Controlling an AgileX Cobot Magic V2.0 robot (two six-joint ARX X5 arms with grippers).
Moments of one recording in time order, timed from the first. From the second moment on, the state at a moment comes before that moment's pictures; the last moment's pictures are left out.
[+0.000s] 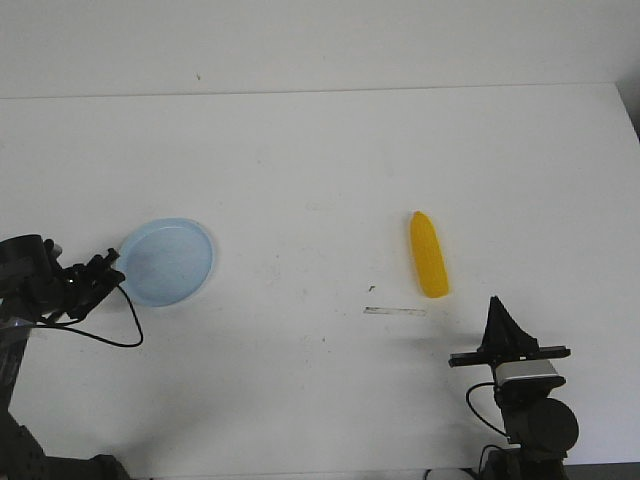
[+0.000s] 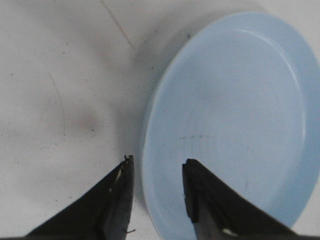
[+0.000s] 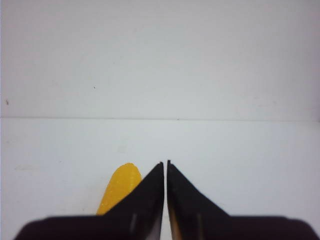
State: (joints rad) left arm 0.37 1.50 1.01 -0.49 0.42 -0.37; right arm 0.03 0.00 0.01 0.11 -0.03 0.02
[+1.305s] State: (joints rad) left arm 0.32 1.57 1.01 -0.42 0.39 -0.35; right arm 0.03 0.00 0.01 0.11 -0.03 0.02
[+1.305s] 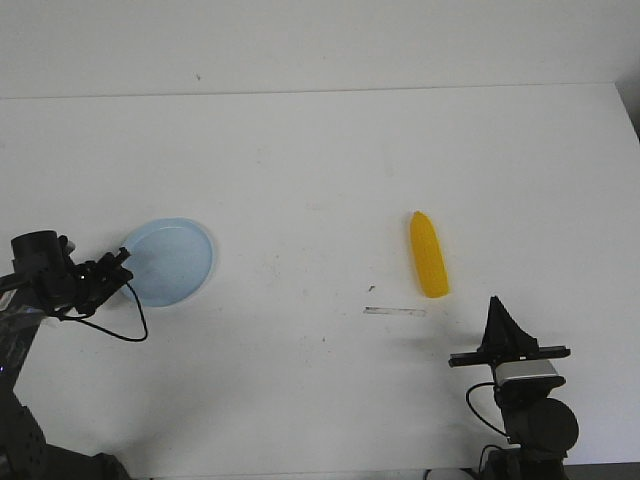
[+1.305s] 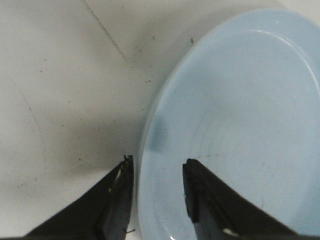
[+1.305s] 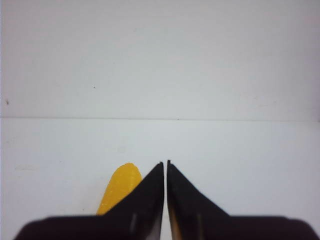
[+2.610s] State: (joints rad) left arm 0.03 1.51 1.02 -0.41 0.42 -0.36; right arm 0.03 0.00 0.01 0.11 -0.03 0.02
